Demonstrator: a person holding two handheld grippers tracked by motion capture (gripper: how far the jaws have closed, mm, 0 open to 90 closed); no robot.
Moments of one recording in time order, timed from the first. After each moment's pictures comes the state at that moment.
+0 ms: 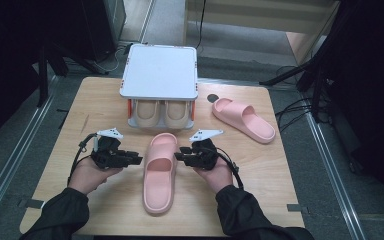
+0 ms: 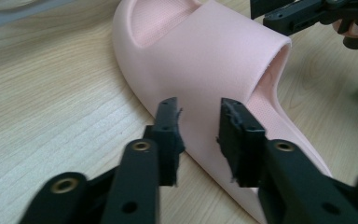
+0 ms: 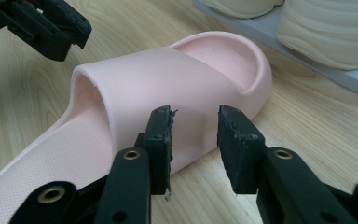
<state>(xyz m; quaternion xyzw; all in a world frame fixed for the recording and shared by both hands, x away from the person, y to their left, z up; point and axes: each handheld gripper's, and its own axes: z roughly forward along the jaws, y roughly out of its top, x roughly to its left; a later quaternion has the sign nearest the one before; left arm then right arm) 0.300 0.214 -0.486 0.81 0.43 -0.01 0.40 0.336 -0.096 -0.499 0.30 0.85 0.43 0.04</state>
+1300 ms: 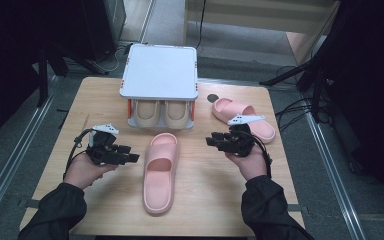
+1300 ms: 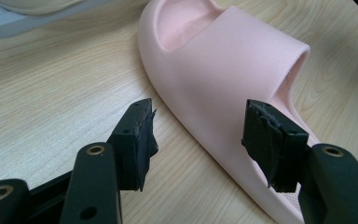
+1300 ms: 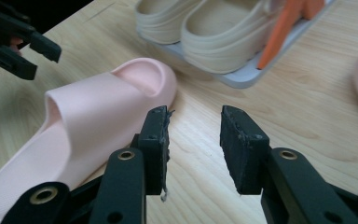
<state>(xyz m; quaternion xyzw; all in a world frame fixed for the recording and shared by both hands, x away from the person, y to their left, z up) 0.309 0.225 -0.481 0.81 0.44 -0.01 0.38 0.361 -0.186 -0.453 0.36 0.82 0.45 0.05</state>
